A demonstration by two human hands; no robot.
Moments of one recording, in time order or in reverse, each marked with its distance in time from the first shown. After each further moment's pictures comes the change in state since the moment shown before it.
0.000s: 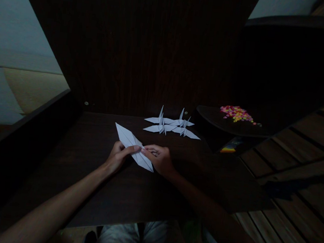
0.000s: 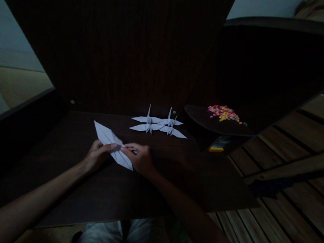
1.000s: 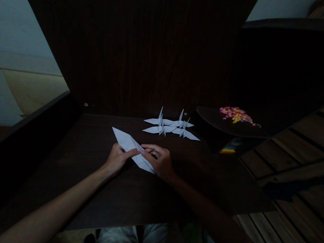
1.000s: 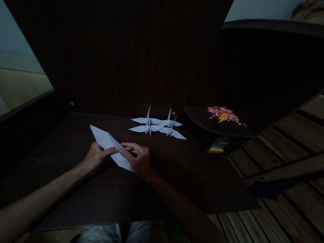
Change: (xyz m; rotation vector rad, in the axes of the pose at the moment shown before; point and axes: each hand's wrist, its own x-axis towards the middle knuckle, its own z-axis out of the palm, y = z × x) left_hand 0.000 -0.002 0.000 0.078 0.021 0.042; right_hand -0.003 -0.009 -0.003 0.016 -0.032 -0.115
